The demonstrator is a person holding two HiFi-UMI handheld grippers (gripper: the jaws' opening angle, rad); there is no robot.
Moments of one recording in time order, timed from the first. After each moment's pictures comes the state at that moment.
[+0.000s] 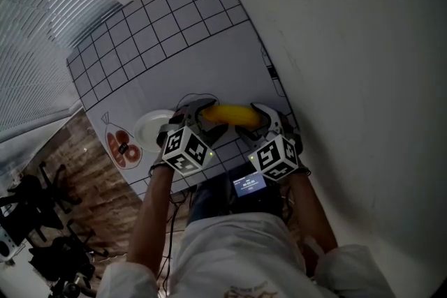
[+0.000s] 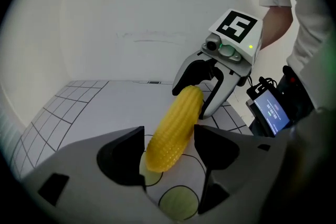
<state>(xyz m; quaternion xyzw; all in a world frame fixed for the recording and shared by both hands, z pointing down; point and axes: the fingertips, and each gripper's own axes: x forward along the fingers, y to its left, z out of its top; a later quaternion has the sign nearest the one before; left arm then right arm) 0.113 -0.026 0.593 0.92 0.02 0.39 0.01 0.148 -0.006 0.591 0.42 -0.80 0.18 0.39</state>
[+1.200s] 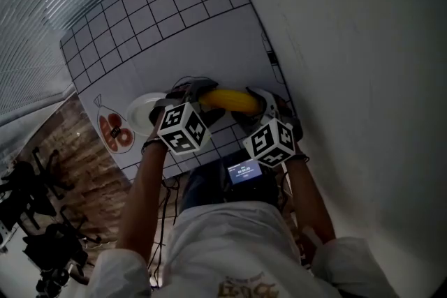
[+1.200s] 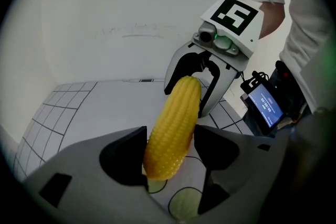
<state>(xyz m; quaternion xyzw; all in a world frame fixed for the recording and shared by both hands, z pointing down) 0.121 -0.024 0.596 0.91 0.08 0.41 -0.01 0.146 -0.012 0.589 0.38 -0.80 0.17 0.43</state>
